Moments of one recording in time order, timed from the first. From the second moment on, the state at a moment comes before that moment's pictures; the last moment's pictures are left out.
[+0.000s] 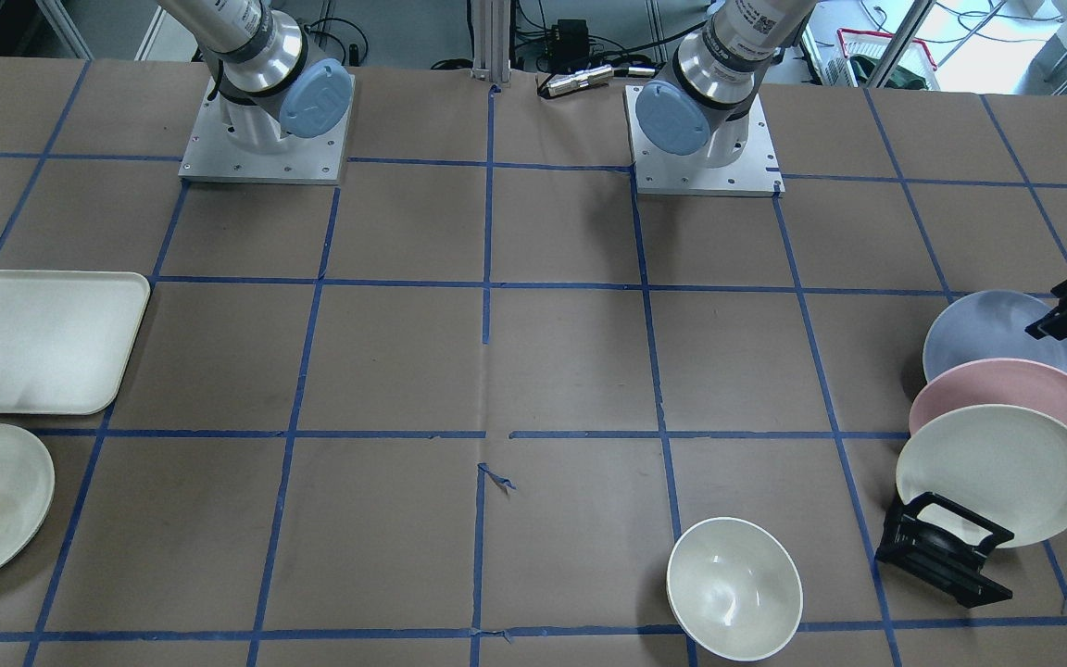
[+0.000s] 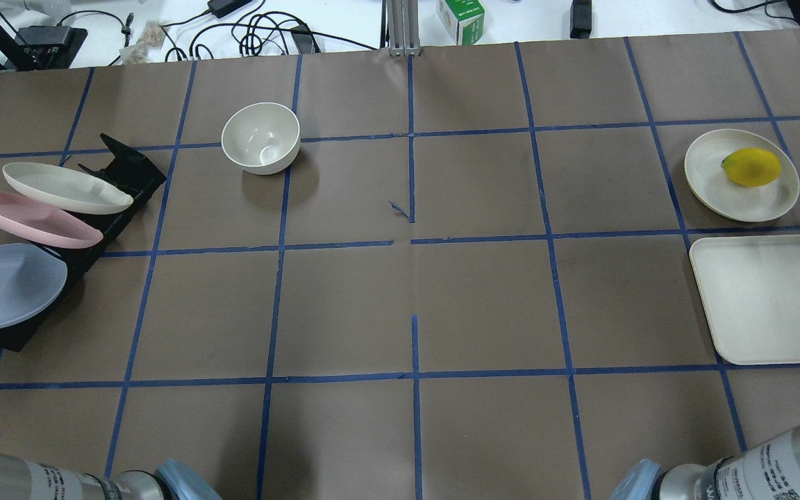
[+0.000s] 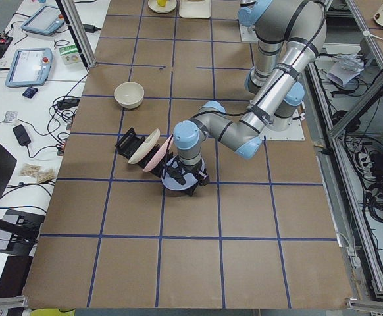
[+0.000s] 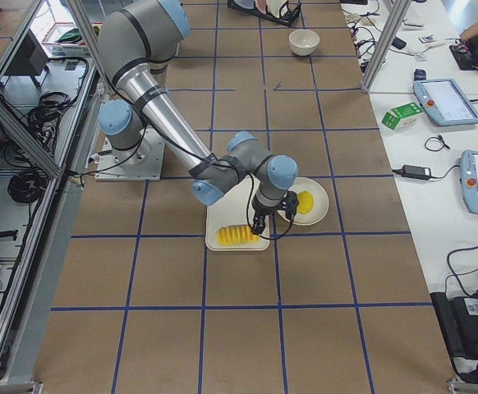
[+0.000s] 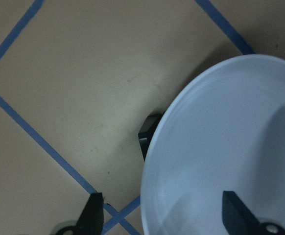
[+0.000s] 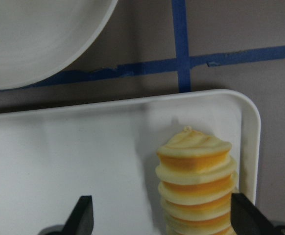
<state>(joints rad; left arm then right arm) -0.67 -1.89 -1.77 -1.11 1.69 0.10 0.80 -1.14 1.71 -2.00 -1.69 -0.66</state>
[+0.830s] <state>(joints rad) -0.67 -1.90 -1.77 -1.11 1.74 0.10 0.76 -1.10 1.76 -2.08 -1.71 -0.70</state>
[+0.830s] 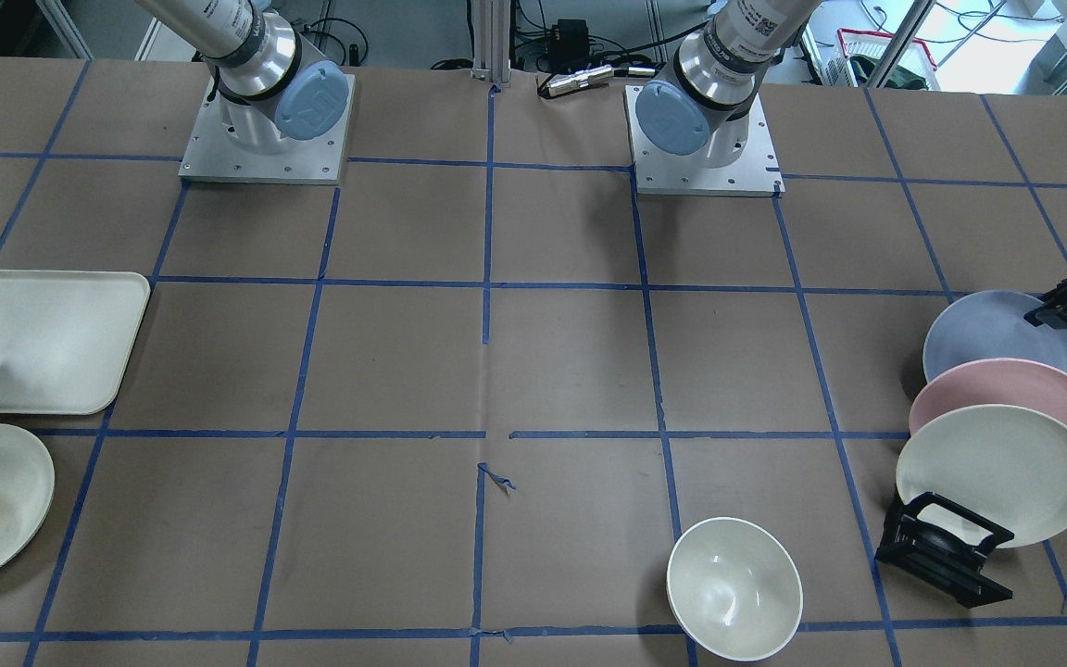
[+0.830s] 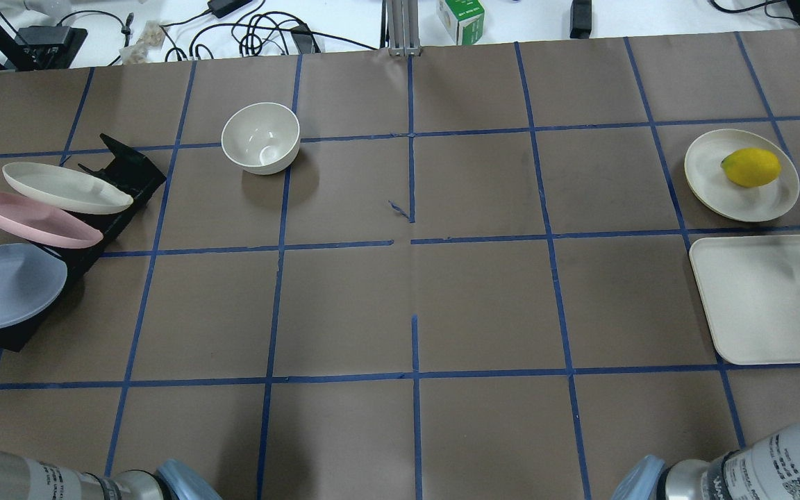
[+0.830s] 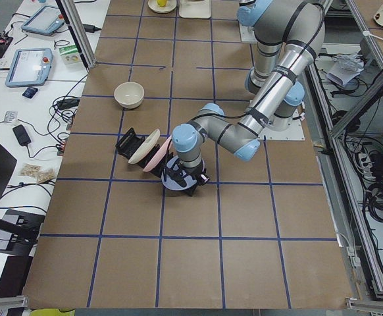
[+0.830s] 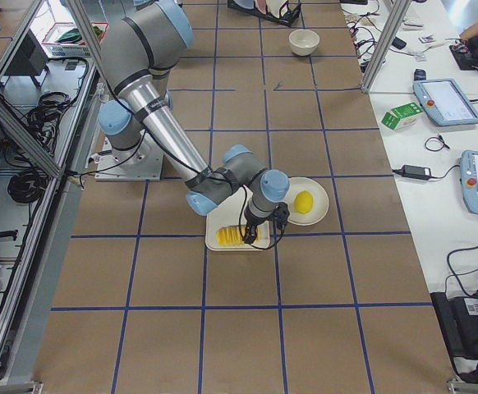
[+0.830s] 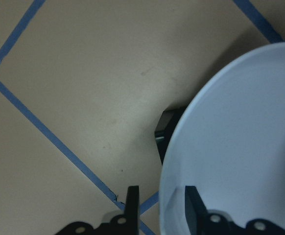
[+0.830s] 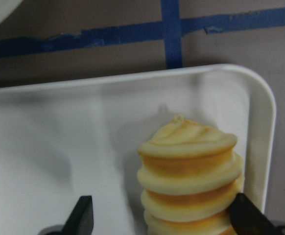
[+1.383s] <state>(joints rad) -0.67 -1.91 -1.75 -1.11 1.73 0.08 0.76 -1.10 1.77 -2.08 -1.72 -0.70</state>
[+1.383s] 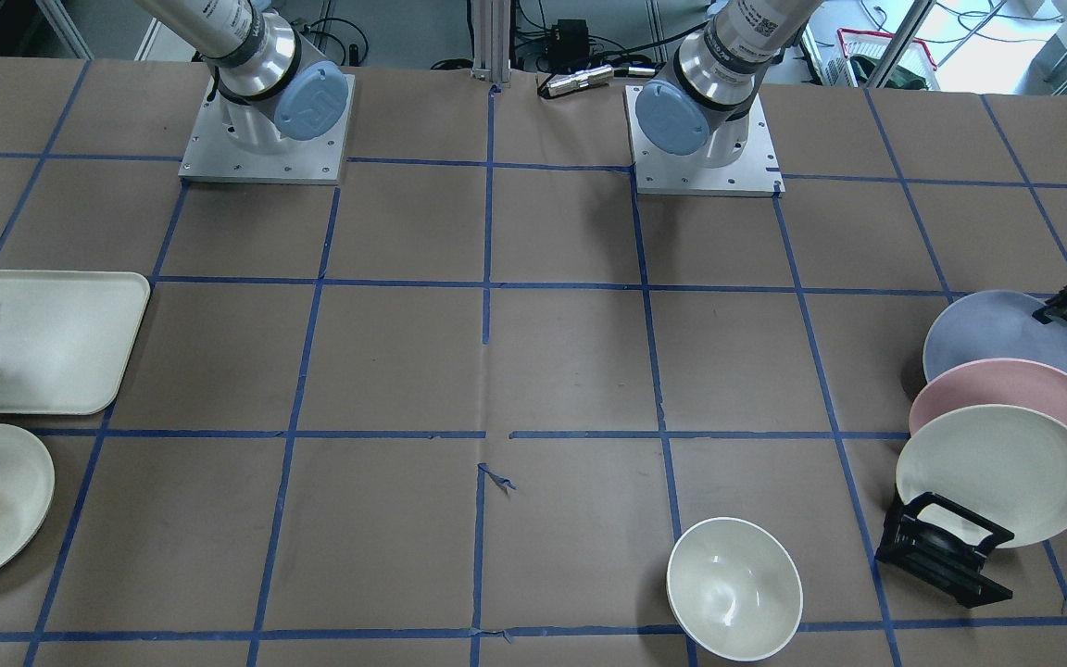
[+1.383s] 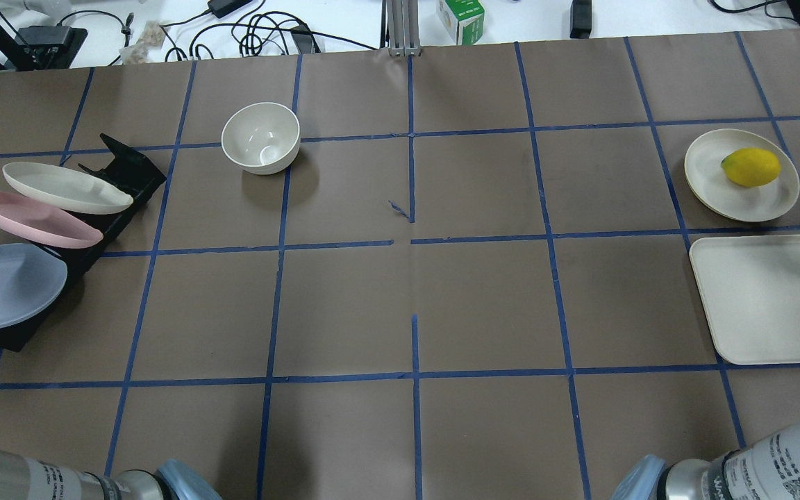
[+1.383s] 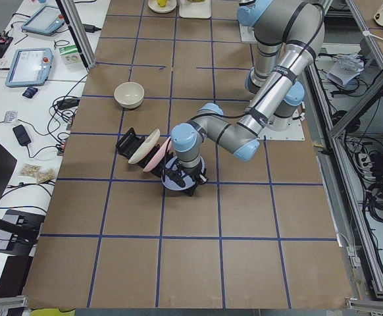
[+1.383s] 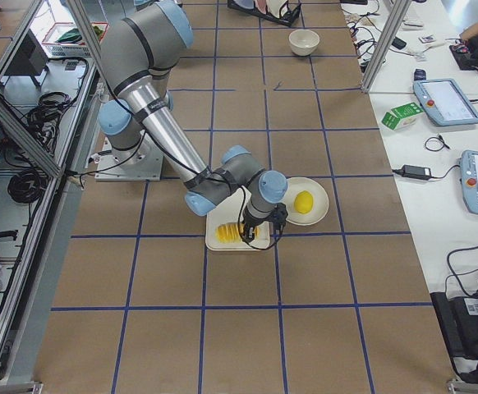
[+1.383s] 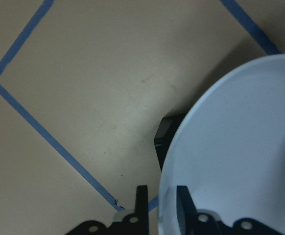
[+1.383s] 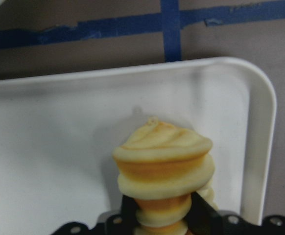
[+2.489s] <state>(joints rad) -0.67 -1.89 -1.72 -1.17 1.73 0.08 0.94 -1.28 1.65 -1.80 -1.72 -0.55</state>
